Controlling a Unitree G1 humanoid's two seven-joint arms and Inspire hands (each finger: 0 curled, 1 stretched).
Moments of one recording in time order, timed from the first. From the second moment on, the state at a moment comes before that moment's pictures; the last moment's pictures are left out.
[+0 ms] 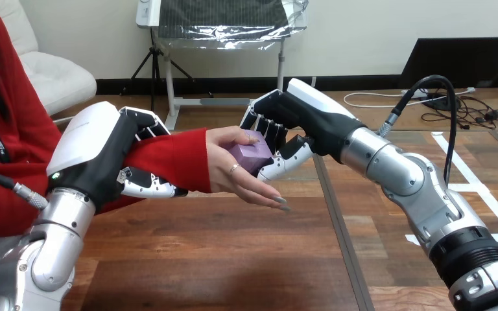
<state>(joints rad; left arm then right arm) -0.13 0.49 -0.06 -0.09 0.52 0.01 -0.08 -0.75 -0.32 0.28 0.74 -0.32 -0.37 0.33</state>
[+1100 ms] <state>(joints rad) -0.10 0.50 -0.05 -0.09 0.53 -0.04 -0.07 -0.74 -0.32 0.28 0.77 -0.32 -0.38 0.34</state>
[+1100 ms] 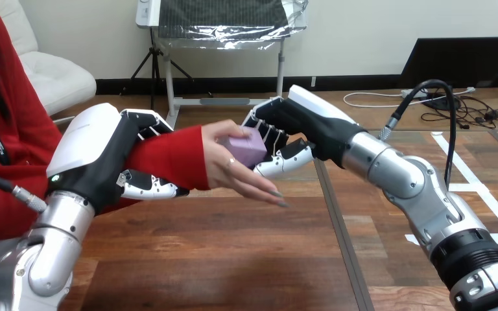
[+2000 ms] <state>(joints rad) 0.07 0.43 -0.02 -0.16 0.49 -0.13 0.02 -0.73 -0.34 0.26 0.89 -0.27 -0.49 0.35</state>
